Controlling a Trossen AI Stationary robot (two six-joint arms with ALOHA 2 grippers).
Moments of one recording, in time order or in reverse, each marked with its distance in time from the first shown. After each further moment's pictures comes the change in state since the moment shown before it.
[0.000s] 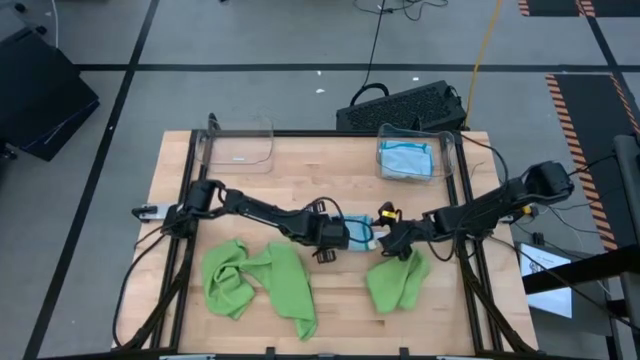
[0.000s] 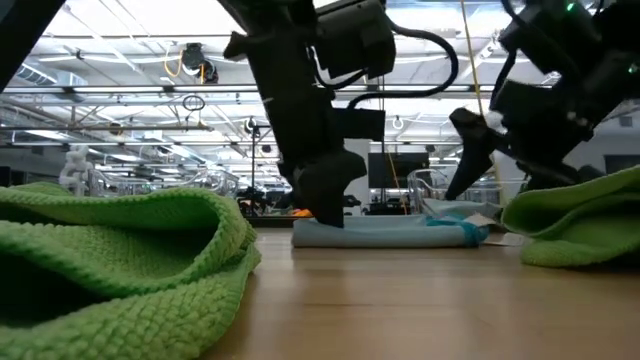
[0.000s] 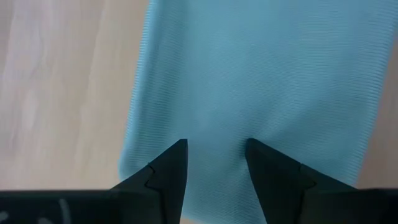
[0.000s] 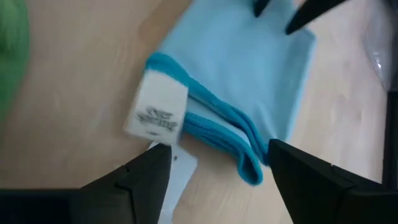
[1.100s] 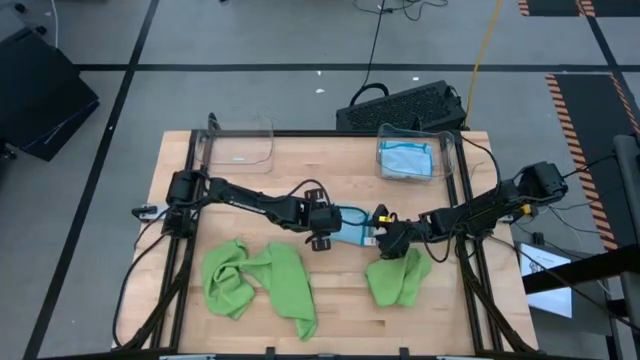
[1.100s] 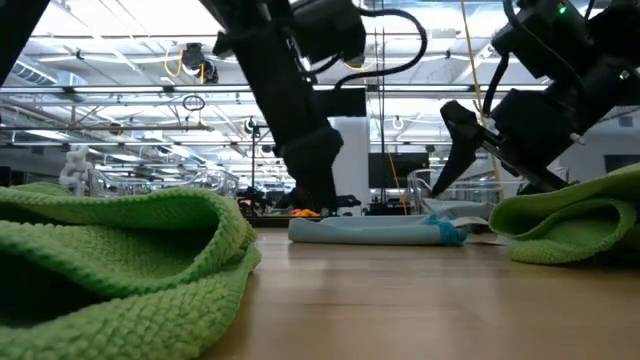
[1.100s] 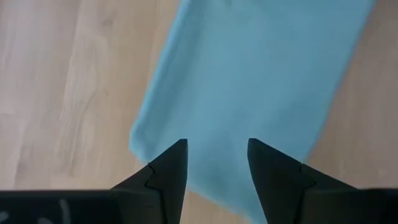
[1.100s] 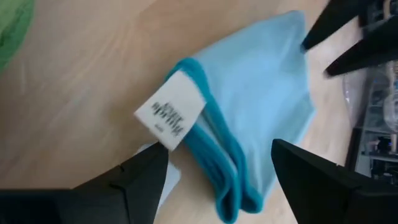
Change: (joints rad) left arm 0.067 -0.165 -0.144 0.141 0.023 0.181; right arm -0.005 0.070 0.007 0.097 0.033 -0.245
